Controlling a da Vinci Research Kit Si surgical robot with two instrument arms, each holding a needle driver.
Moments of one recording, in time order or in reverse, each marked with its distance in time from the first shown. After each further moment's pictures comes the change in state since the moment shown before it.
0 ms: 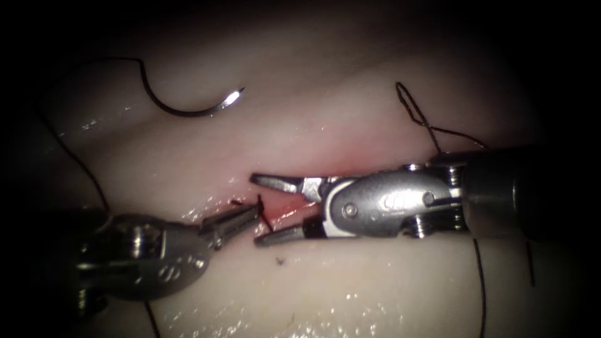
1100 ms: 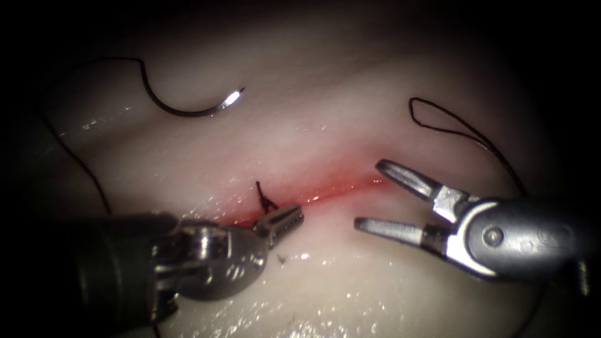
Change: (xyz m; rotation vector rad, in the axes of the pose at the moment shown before) right arm 0.011 -0.001 -0.013 -0.312 -0.204 0.239; left arm 0.002 0.002 0.004 0.043 -0.095 -0.029
